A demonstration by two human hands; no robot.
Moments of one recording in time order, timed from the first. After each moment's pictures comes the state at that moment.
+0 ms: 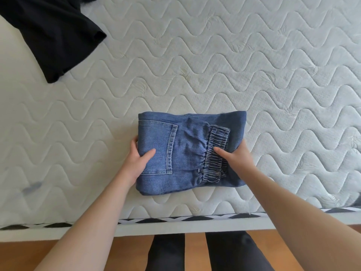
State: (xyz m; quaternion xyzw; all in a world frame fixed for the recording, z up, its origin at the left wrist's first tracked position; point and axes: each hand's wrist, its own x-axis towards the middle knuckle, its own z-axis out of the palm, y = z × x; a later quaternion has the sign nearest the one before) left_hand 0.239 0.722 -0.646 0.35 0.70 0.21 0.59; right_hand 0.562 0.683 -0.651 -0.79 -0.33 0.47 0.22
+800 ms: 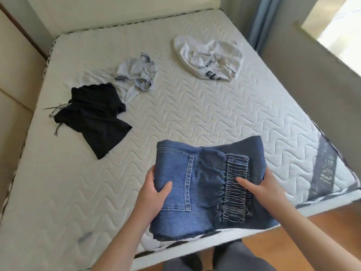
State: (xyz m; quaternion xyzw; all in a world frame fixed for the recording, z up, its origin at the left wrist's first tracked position) left_hand 0.232 0.678 -0.339 0.58 0.60 0.23 0.50; right_hand 0.542 0.581 -0.337 -0.78 -0.35 0.35 0.38
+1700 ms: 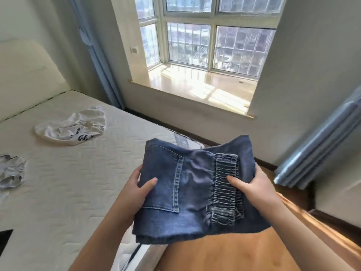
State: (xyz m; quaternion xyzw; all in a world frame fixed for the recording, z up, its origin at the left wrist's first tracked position) left_hand 0.453 0.431 -0.163 0.67 0.28 0.09 0.68; right_hand 0.607 0.147 -0.168 -0.81 -0.10 0.11 0.57
